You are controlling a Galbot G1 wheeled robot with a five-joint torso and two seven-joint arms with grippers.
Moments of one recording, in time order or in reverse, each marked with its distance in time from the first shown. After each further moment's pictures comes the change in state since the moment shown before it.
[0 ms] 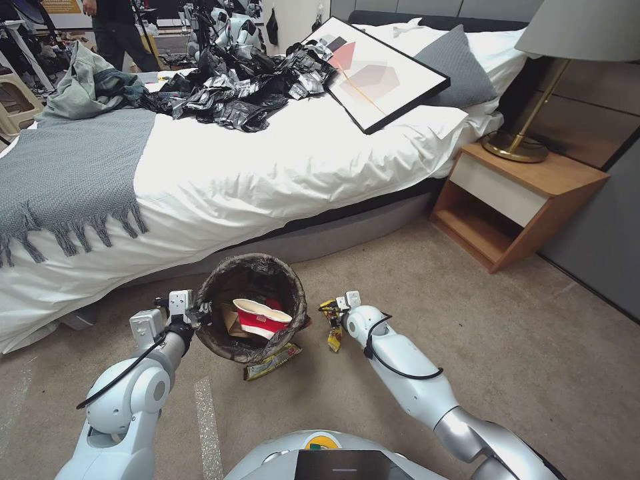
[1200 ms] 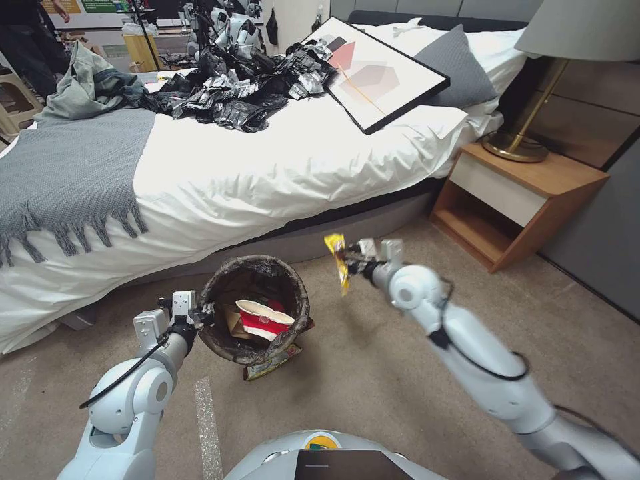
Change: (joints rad) left arm -0.001 0.004 0.022 0.005 0.008 0.000 0.002; right arm 0.012 -0.403 0.052 0.805 0.478 -0.001 0.188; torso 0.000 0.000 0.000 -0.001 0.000
